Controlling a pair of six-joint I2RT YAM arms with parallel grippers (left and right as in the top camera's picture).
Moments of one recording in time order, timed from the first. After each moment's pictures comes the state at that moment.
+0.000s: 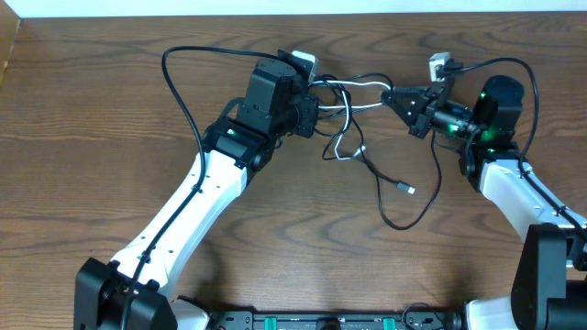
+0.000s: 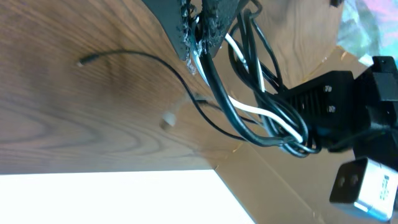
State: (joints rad) left arm -0.47 1.54 1.24 -0.37 0.08 -0.17; right arm -0.02 1.62 0.85 0.51 -1.04 0.39
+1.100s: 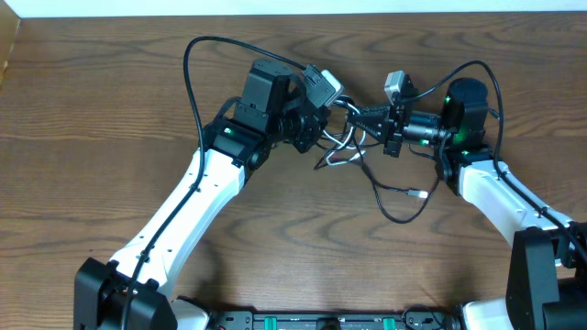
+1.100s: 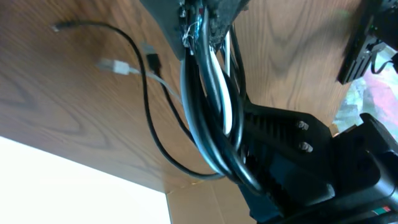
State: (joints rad) left arm -0.46 1.54 1.24 -0.40 0.37 0.28; right arm 0.14 1.62 0.85 0.45 -1.13 -0.02
